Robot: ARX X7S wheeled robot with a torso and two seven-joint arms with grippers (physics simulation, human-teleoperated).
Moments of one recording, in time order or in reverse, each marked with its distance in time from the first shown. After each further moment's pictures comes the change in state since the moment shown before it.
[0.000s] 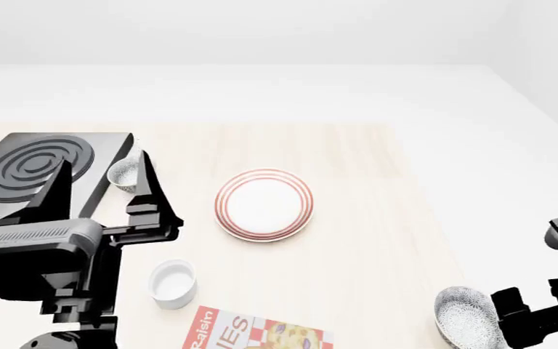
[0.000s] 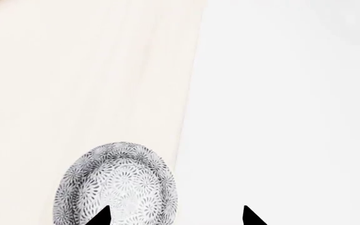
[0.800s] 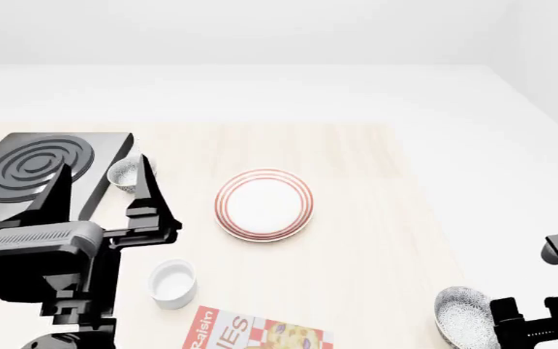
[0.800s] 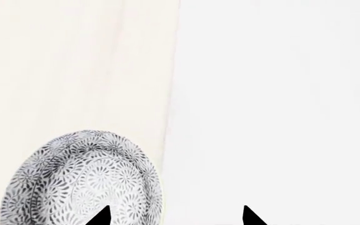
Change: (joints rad) left arm 0.010 -0.016 0.005 -0.023 -0.003 0.024 -0.002; right arm -0.061 -0.058 -0.060 0.141 -0.117 -0.093 -0.056
